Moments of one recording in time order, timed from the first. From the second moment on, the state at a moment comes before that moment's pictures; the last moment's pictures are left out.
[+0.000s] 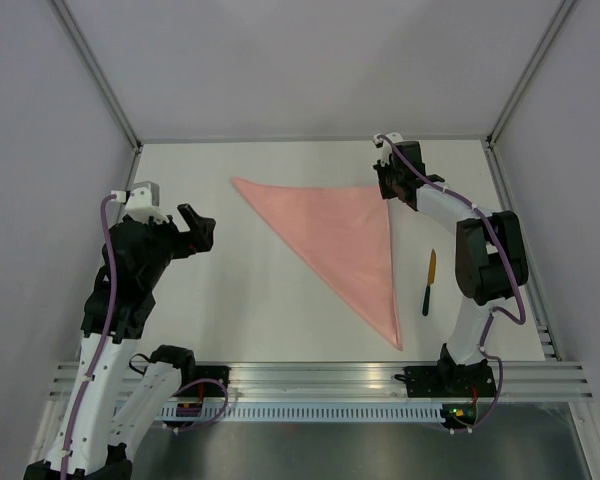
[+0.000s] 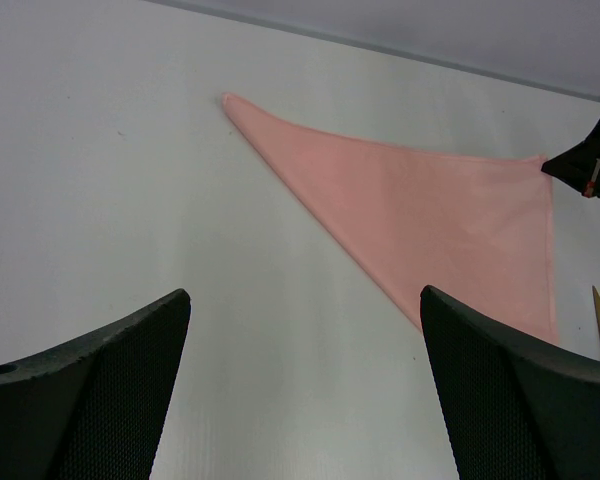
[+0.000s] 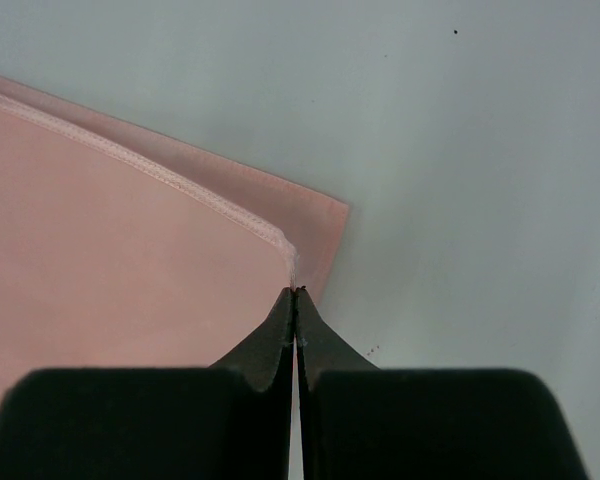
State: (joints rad) left arm -0.18 0.66 0.93 -0.54 -0.02 -0.32; right arm 0.22 1.90 1.34 -0.13 0.02 -0.11
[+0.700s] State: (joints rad) left arm -0.18 0.66 0.93 -0.54 -0.02 -0.32; right arm 0.22 1.94 1.39 -0.13 0.02 -0.11
